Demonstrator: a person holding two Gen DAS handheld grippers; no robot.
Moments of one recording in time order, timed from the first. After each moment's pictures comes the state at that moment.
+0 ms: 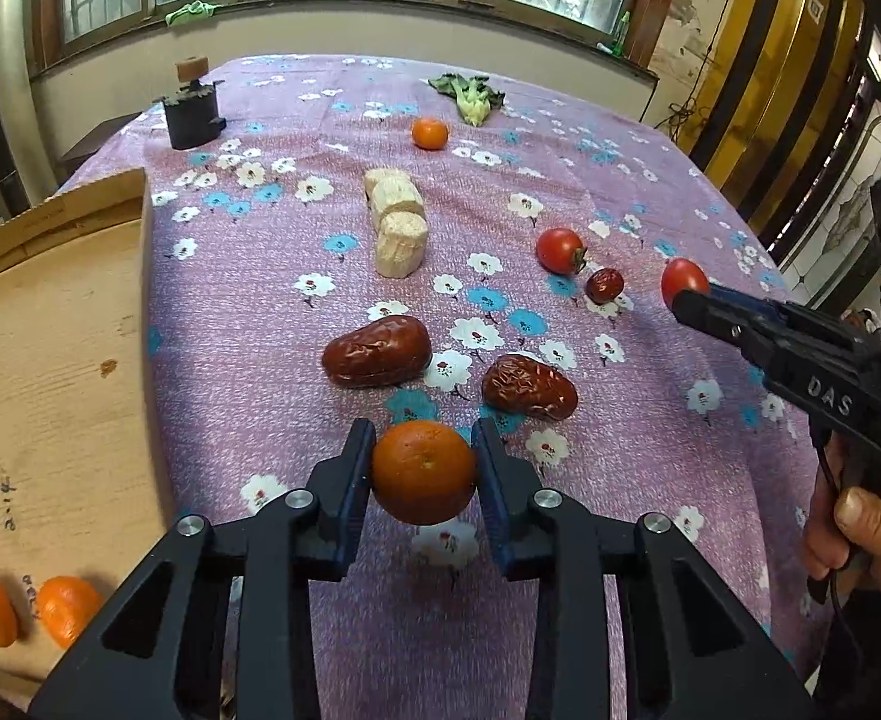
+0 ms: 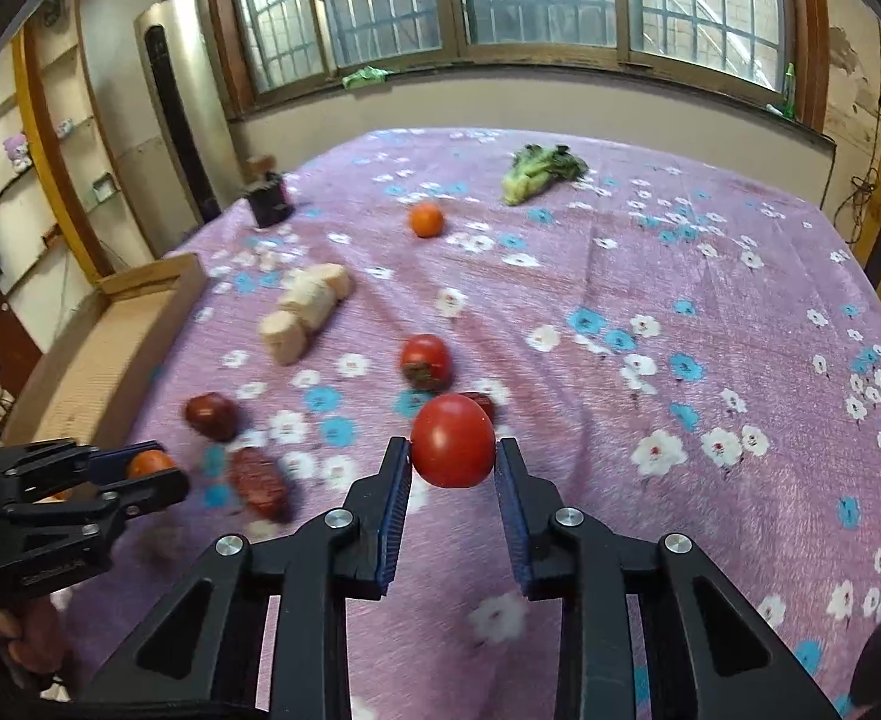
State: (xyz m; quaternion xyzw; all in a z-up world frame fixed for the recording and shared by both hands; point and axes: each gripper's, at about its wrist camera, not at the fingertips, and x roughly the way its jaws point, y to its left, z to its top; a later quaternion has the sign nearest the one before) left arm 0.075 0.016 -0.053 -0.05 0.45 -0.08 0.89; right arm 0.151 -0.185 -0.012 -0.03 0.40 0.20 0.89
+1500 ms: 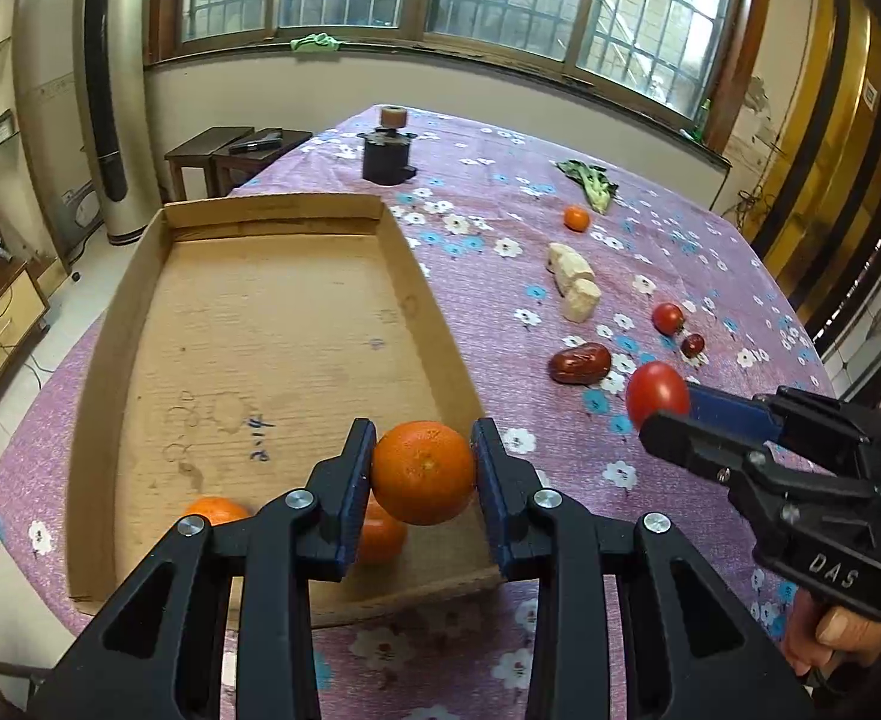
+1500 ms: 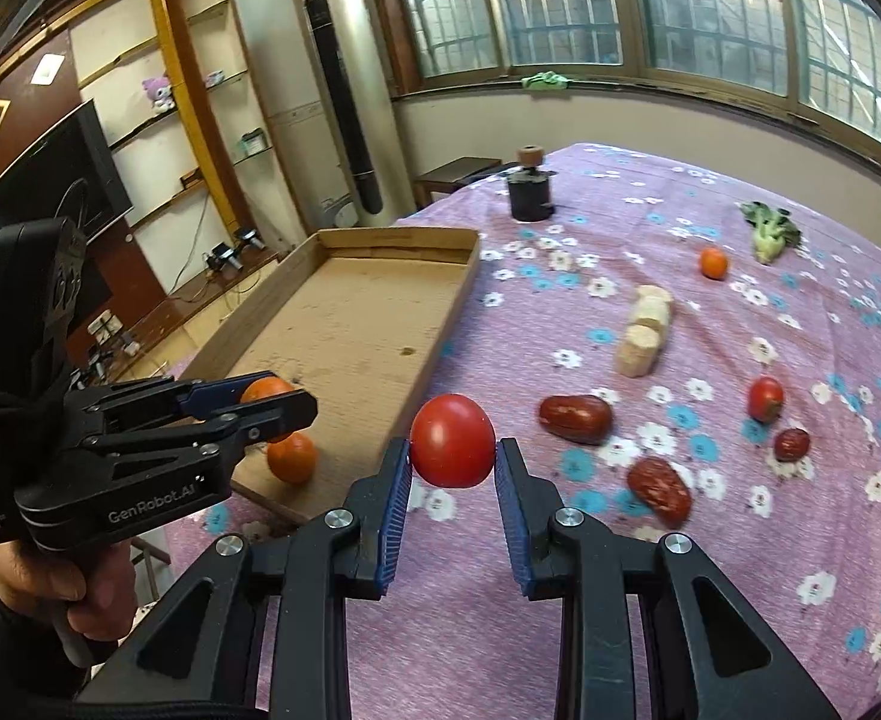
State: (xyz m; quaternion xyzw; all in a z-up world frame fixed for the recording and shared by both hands) left arm 0.005 0.128 -0.019 -0.09 0.40 0.02 0.91; right arm 0.071 -0.033 0.014 -0.06 0.39 0.37 0.84
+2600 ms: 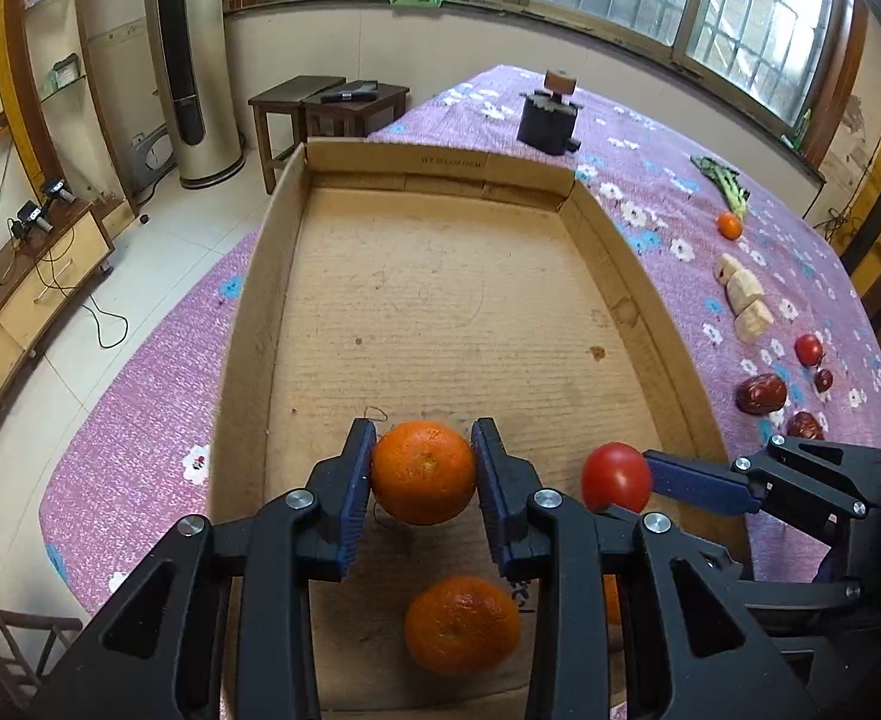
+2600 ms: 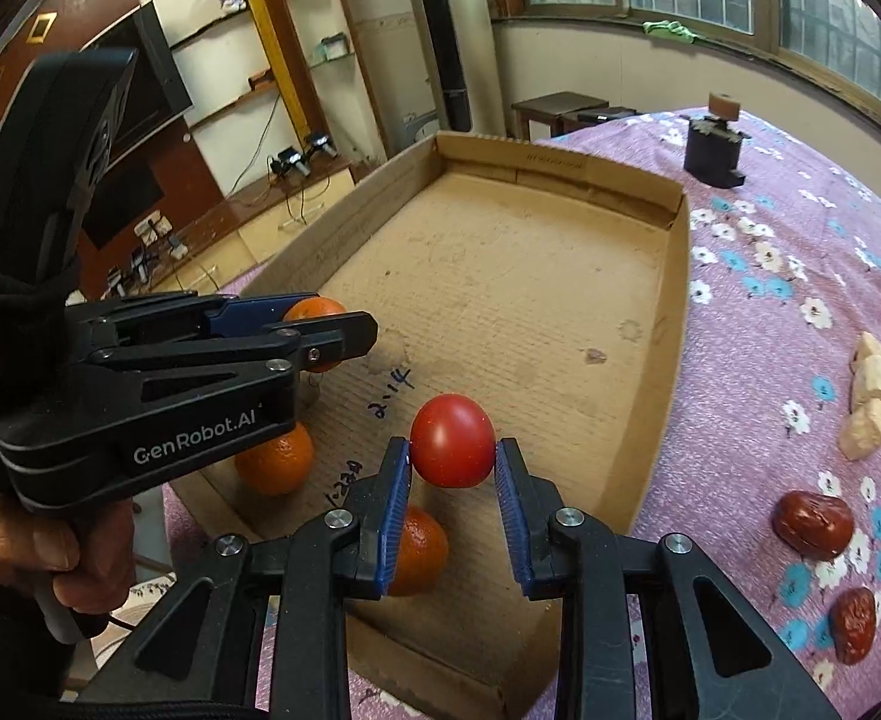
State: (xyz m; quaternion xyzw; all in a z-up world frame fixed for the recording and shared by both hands) left arm 0.034 0.220 -0.056 -0.11 0.45 0.11 0.88; right arm 0.091 0.102 -0.044 -0.14 0.44 0.44 0.77
